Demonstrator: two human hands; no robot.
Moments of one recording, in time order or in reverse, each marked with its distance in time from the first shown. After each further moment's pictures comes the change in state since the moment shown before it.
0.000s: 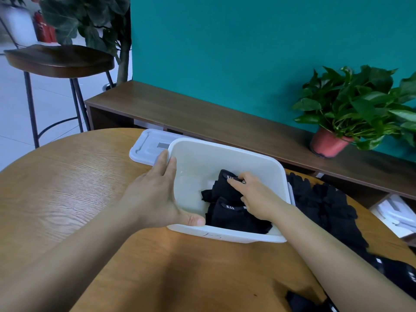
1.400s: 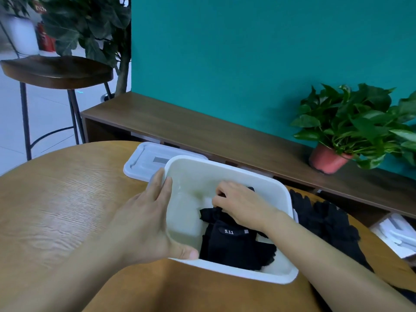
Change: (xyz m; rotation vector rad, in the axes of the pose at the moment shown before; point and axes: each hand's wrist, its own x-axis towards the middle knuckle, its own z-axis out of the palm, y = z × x) left_hand -0.002 -0.003 -0.001 0.042 -0.009 0.007; right_hand 0.034 -0.010 -0.016 -0.339 0.230 -0.437
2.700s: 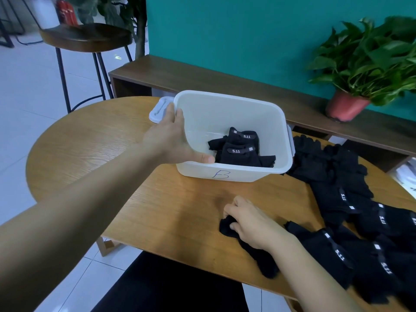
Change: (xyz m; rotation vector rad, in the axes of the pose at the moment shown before) left_hand -0.024 0.021 0.010 -0.015 0.122 -0.128; right_hand -0.141 -0.159 0.030 0.571 -0.283 0.332
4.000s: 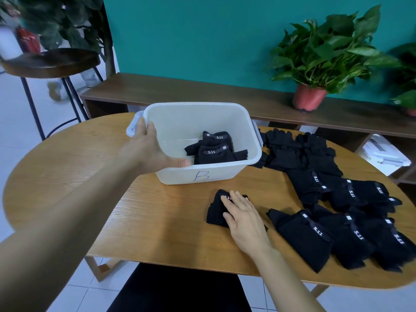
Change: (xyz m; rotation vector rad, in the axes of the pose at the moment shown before) left_hand 0.005 -0.003 0.004 -0.062 0.021 -0.009; right_hand -0.014 0.017 0.053 0.176 0.516 0.180
